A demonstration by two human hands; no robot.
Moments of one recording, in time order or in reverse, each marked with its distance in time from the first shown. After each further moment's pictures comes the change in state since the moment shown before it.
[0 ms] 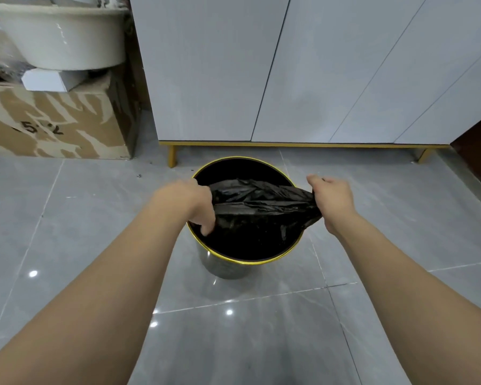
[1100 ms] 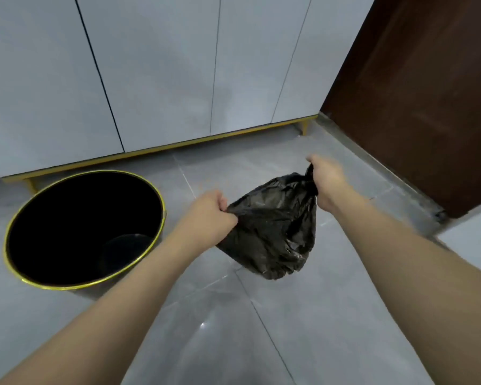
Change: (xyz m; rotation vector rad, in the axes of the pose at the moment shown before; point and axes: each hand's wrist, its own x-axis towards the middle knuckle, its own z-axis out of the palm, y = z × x) left_hand -0.066 0.280 0.006 -0.870 0.250 0.442; right_hand 0.038 0.055 -0.258 0.338 0.284 0.281
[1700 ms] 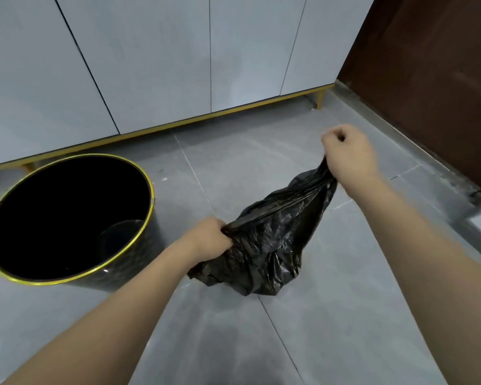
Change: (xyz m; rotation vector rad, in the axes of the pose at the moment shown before) left_hand 0.029 -0.062 0.065 0.265 -0.347 -0.230; right_hand 0.028 0.018 -0.026 -0.485 0.024 -0.482
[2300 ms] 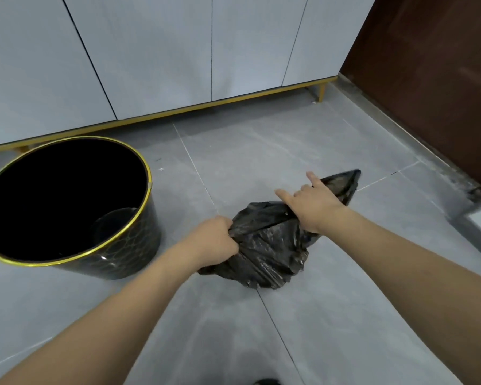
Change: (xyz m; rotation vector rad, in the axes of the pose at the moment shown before) left_hand -0.025 0.005 0.019 0.100 -0.014 0.058; right_hand -0.037 0.068 0.050 -1.409 -0.714 -0.638
